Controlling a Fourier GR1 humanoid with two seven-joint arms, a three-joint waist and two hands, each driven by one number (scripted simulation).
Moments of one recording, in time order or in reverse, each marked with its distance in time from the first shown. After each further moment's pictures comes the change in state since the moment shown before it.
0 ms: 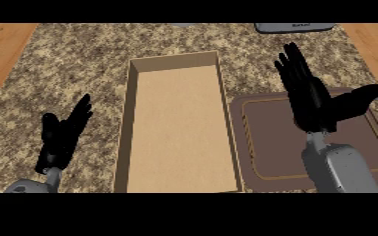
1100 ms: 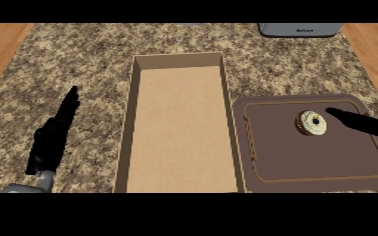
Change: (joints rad) left arm 0.030 0.010 0.031 -0.089 -0.162 0.073 -0.115; right arm 0.162 -0.301 -0.227 0.178 0.413 -0.256 -0.144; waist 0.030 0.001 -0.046
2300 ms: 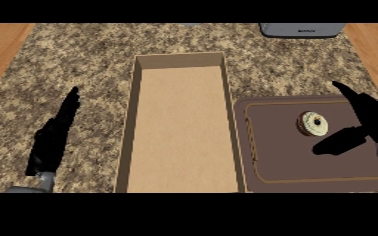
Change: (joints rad) left arm 0.020 -0.054 0.057 -0.019 -0.068 -0.057 0.021; right arm -0.076 -0.152 0.286 -0.252 0.142 0.611 0.863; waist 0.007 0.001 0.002
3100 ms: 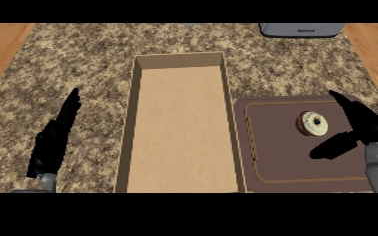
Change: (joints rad) left arm 0.024 -0.097 0.091 -0.024 -0.108 -0.087 0.014; right arm 0.038 0.146 -0.100 0.050 0.169 0.113 -0.031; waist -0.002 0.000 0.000
